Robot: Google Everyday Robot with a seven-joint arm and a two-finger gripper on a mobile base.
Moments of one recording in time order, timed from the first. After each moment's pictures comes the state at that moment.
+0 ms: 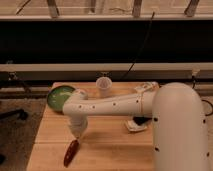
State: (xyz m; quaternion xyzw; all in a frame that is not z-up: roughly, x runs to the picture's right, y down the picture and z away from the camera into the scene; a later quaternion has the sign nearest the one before) arm -0.136 0.255 0.779 -0.29 -0.29 -0.55 0.73
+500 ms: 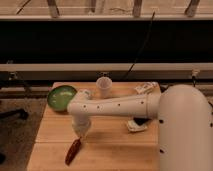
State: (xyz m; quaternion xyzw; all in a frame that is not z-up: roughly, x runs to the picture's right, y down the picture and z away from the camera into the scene) arm -0.123 0.256 0.781 -0.29 -0.29 -0.54 0.73
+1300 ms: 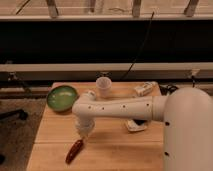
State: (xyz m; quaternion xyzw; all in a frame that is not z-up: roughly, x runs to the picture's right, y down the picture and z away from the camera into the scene) arm -0.113 0.258 0.783 -0.28 -0.30 -0.53 0.74
